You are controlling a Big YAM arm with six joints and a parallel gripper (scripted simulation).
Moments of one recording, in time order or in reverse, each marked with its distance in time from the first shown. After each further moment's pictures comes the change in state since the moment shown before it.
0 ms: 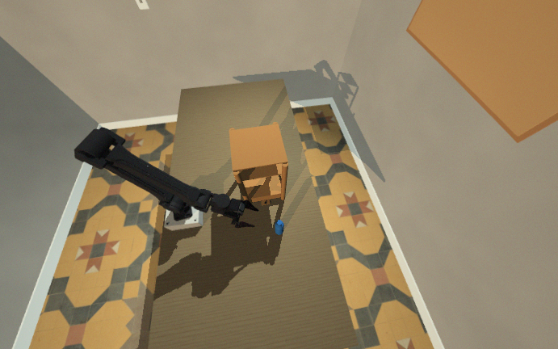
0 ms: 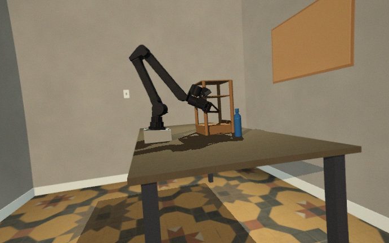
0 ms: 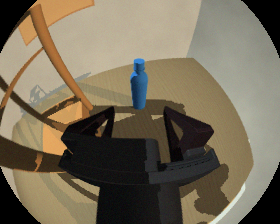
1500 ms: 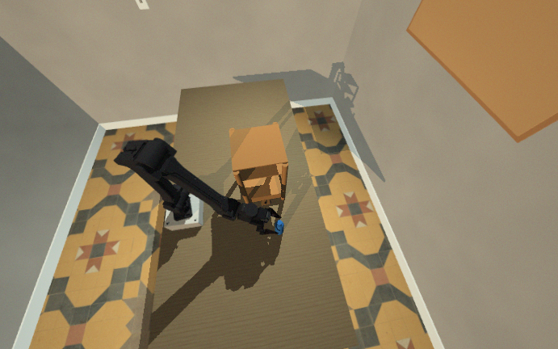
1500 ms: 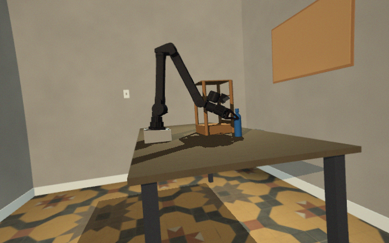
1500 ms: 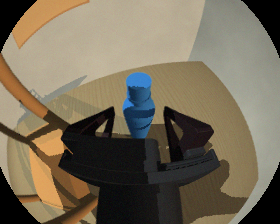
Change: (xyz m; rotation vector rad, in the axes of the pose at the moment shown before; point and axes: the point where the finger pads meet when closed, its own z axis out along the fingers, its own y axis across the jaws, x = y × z) arm -0.007 0.000 0.120 0.000 -0.006 0.000
